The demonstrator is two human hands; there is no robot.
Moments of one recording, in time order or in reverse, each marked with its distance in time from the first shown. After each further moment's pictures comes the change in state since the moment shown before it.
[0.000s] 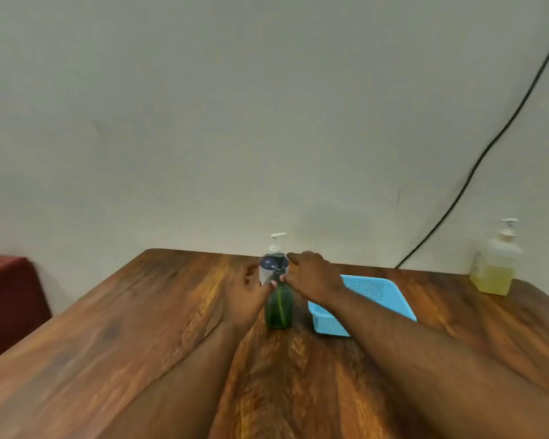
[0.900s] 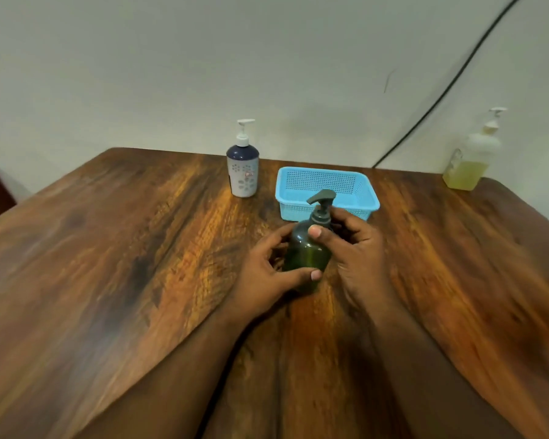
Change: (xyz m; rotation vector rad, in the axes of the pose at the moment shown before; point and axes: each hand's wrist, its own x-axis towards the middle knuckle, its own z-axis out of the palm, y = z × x) left_hand -0.174 0.017 0.049 -0.281 -0.424 -0.025; right_hand -0.200 0.046 -0.013 1.167 0.278 0.182
